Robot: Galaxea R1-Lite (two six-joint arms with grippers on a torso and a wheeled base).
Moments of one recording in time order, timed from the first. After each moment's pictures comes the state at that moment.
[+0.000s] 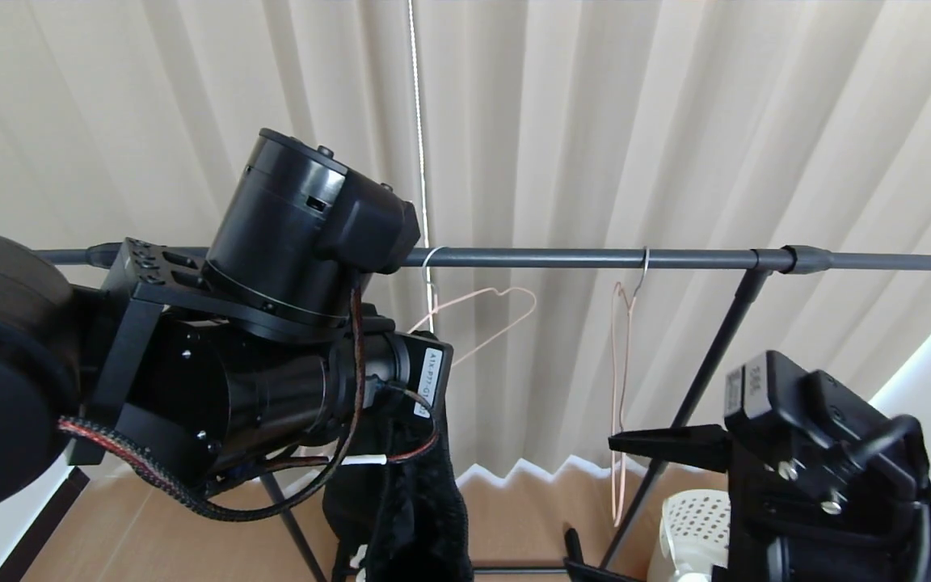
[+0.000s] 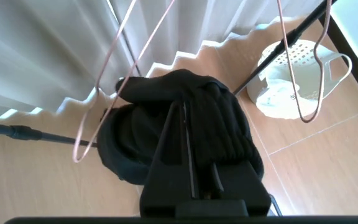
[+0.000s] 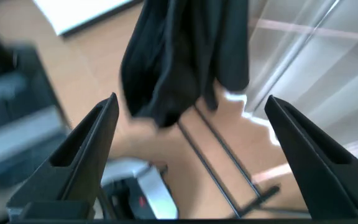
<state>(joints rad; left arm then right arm) -0.87 1.63 -1.23 0.24 0.41 -0.26 0.91 1.36 -0.61 -0.33 0.06 0.00</state>
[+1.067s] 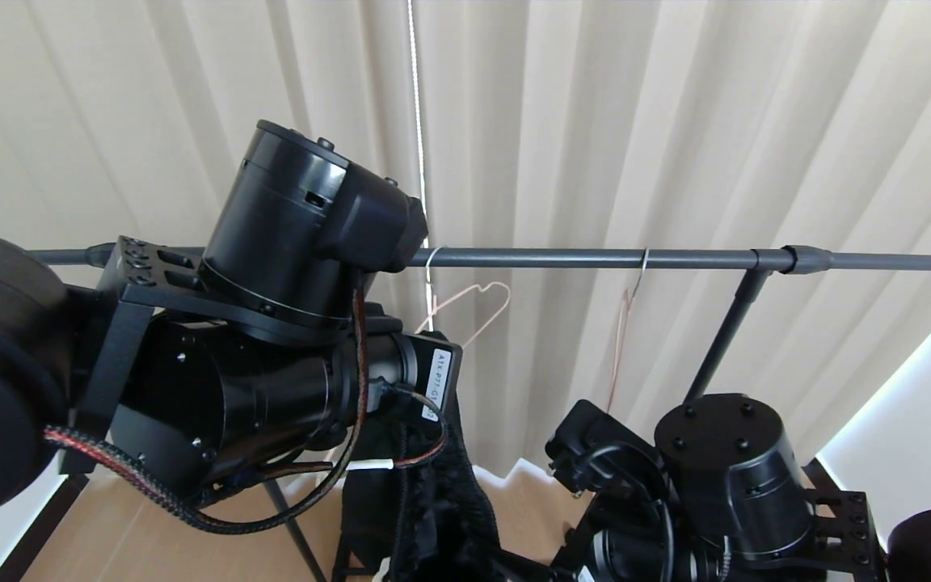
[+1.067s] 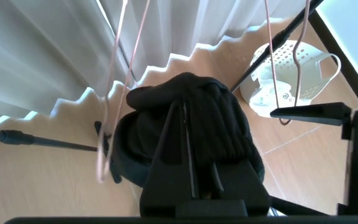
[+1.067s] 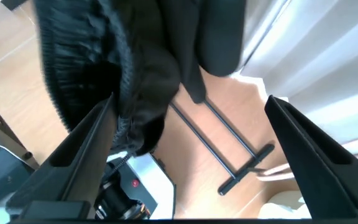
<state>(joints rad) -0.89 1.62 -1.24 0.23 0.40 -0.26 0.92 1.71 -0.62 -0.48 -0.08 0.04</state>
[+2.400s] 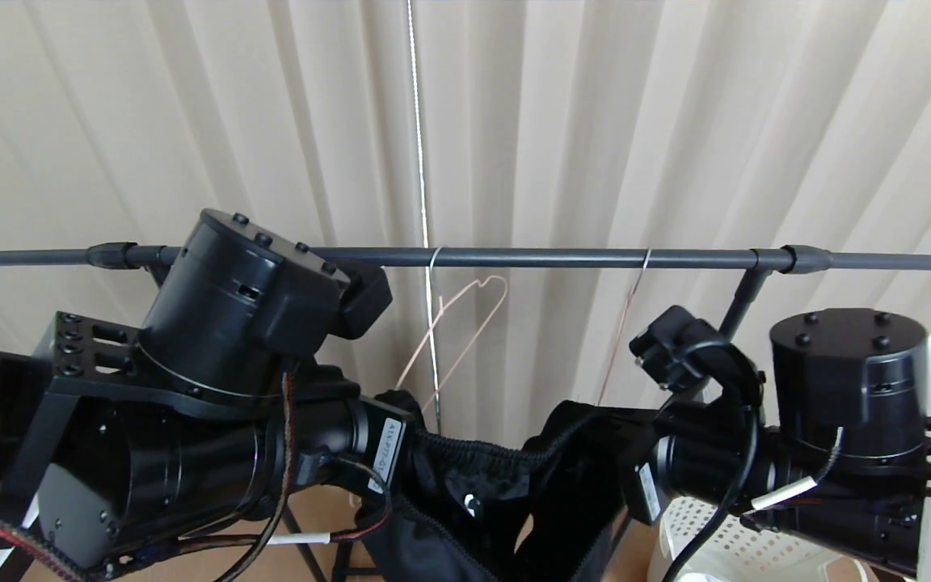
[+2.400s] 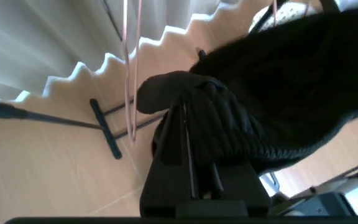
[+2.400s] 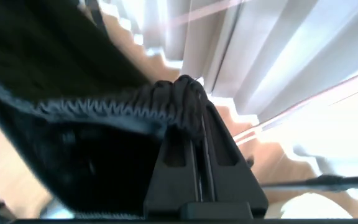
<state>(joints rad) -0.85 1.54 -1.05 0.23 0.30 -0.25 0.76 1.56 -0.66 -0.46 -0.08 0.03</state>
